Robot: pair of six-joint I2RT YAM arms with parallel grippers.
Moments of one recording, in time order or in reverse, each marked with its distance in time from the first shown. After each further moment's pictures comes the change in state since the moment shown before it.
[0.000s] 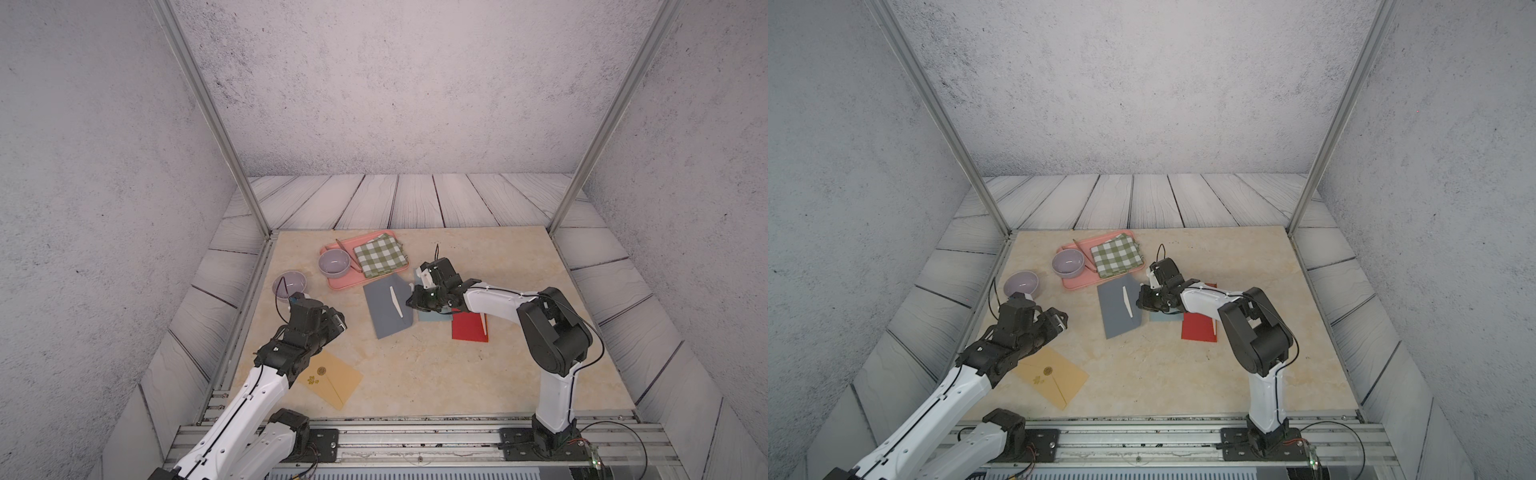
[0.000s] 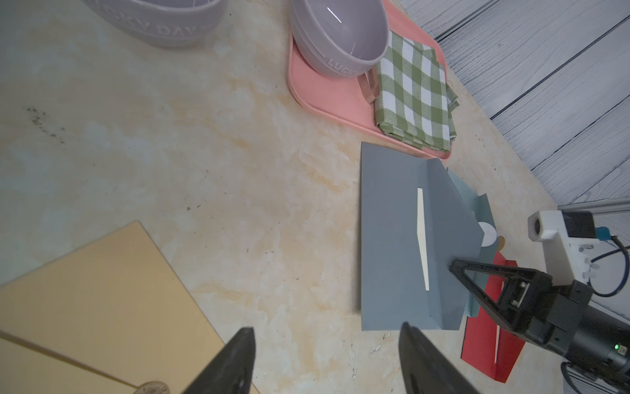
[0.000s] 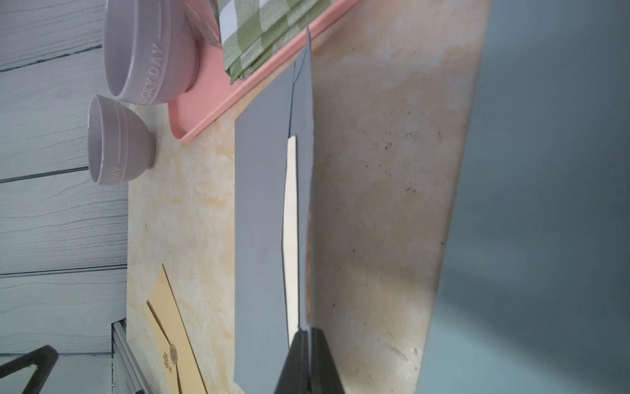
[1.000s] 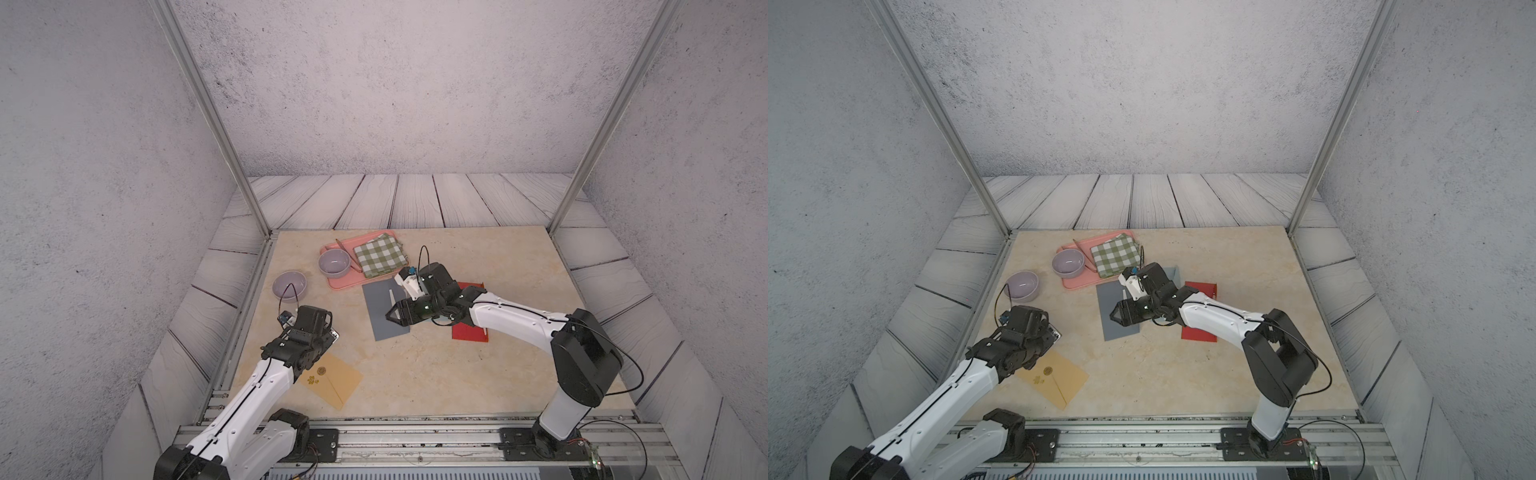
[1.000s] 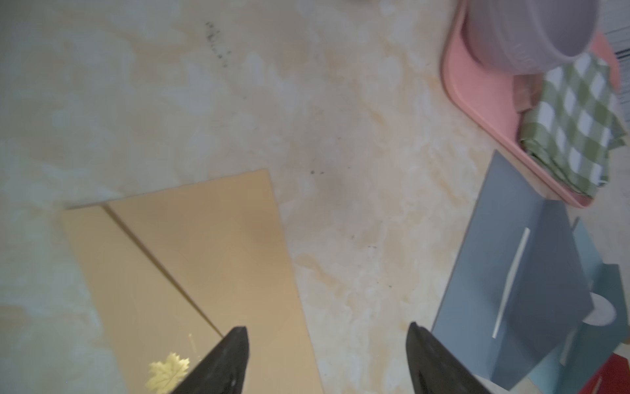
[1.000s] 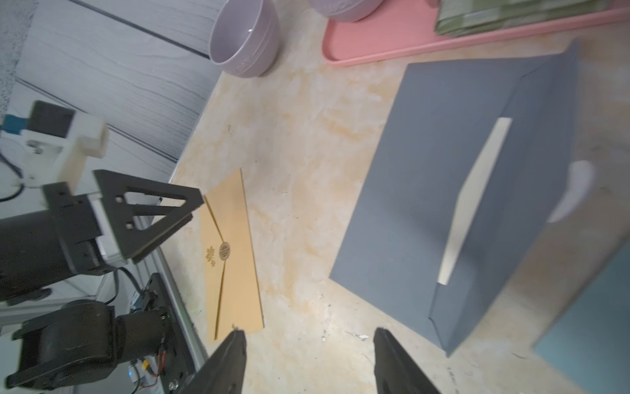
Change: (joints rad) left arm 0.032 0.079 -0.063 -0.166 -0.148 -0.260; right arm 0.173 -0.222 -0.038 -0.092 -0.054 -0.272
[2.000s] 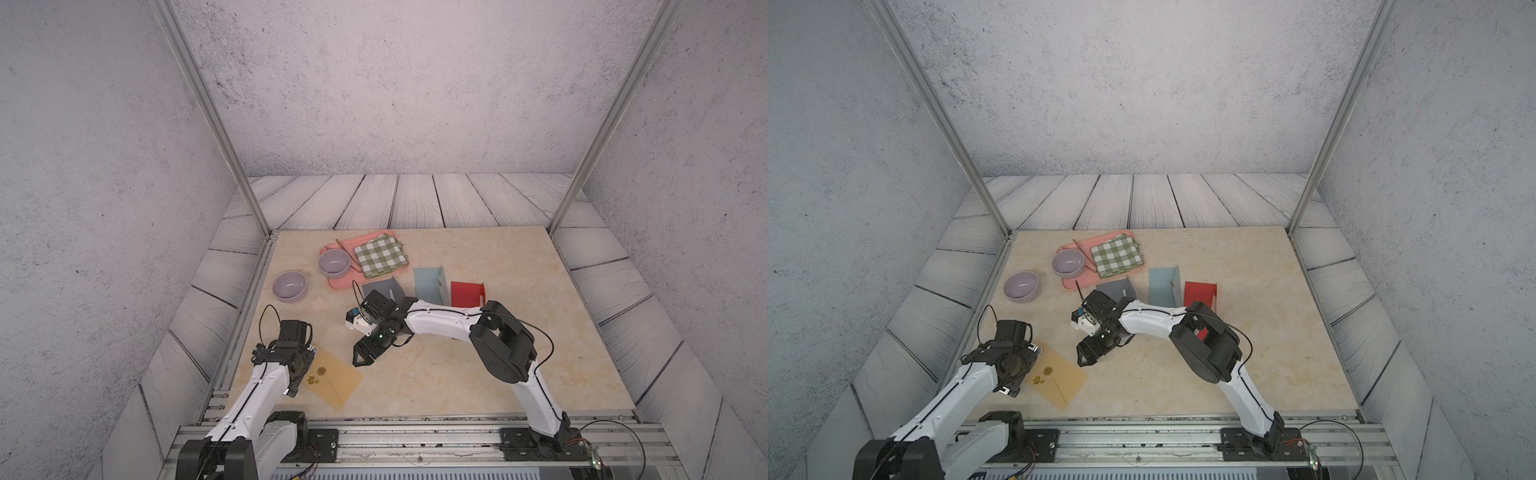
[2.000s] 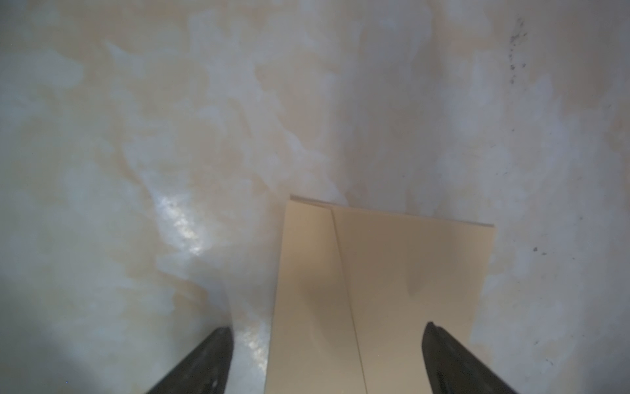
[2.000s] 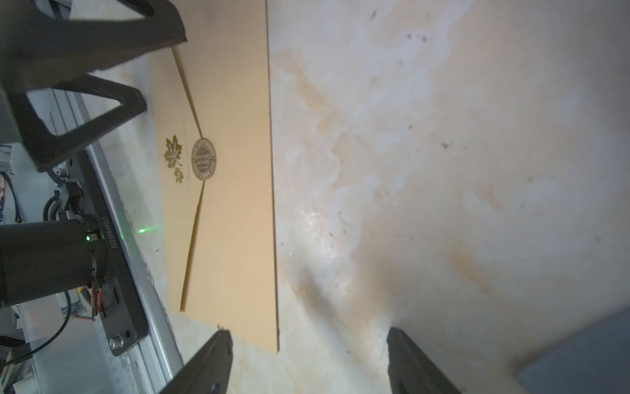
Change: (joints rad) left arm 0.263 0.057 -0.135 0.018 0.018 -0.061; right arm 0.222 0.465 0.419 -0.317 -0.030 -0.208
